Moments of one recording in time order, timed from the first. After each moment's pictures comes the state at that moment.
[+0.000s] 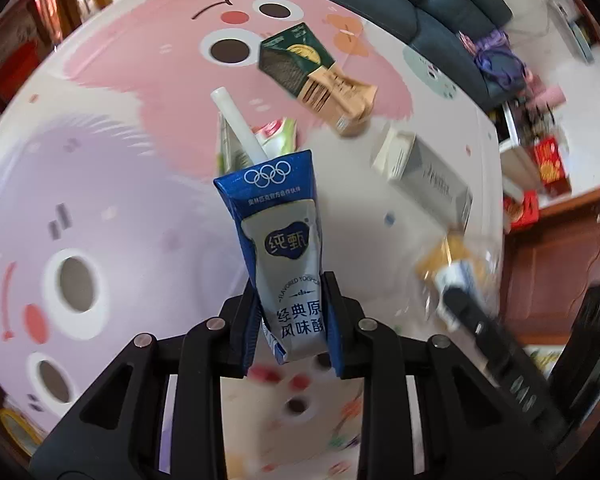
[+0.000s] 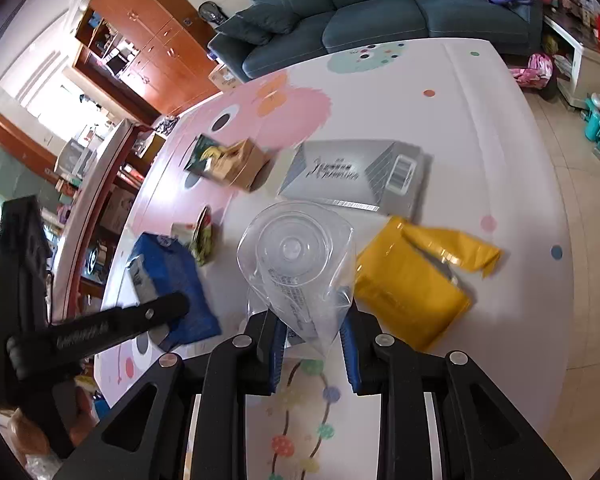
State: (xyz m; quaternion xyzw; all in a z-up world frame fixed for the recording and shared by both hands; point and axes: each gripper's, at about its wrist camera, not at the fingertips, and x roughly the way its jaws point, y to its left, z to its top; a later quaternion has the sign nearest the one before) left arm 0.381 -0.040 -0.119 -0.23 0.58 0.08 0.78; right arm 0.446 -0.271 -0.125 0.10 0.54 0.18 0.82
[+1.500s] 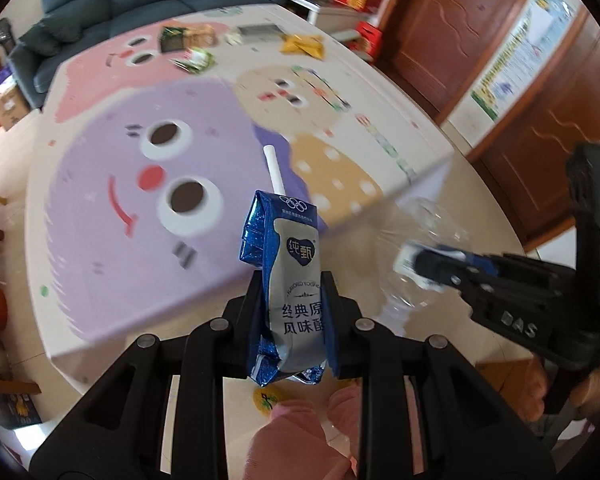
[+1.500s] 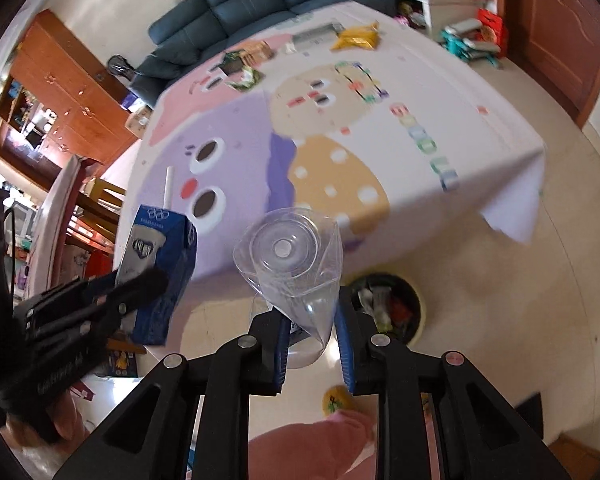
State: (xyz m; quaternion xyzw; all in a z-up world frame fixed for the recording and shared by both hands) left arm 0.039 0.068 -0.050 0.07 0.53 -0.28 0.79; right arm 0.004 -0.083 -0.104 0.19 0.52 -0.05 0.83
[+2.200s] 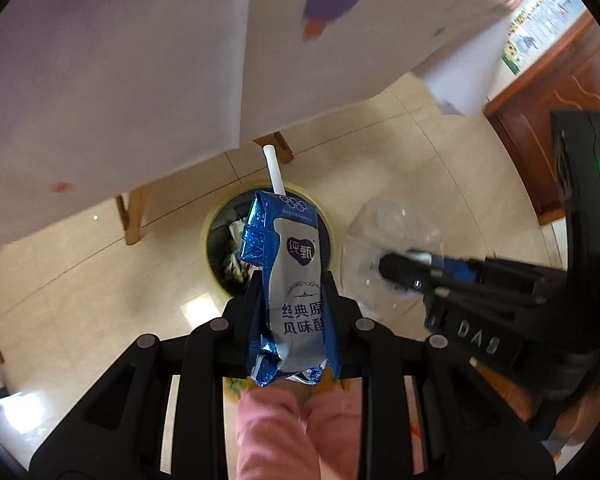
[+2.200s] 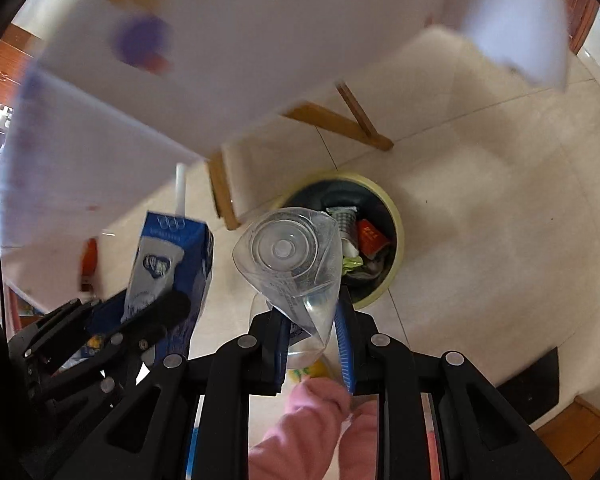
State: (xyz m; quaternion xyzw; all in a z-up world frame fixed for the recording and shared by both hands) left arm -0.009 -0.004 -0.305 0.07 0.60 -0.26 0.75; right arm -0.018 -0.148 -0.356 0.21 0.61 -0.07 0.76
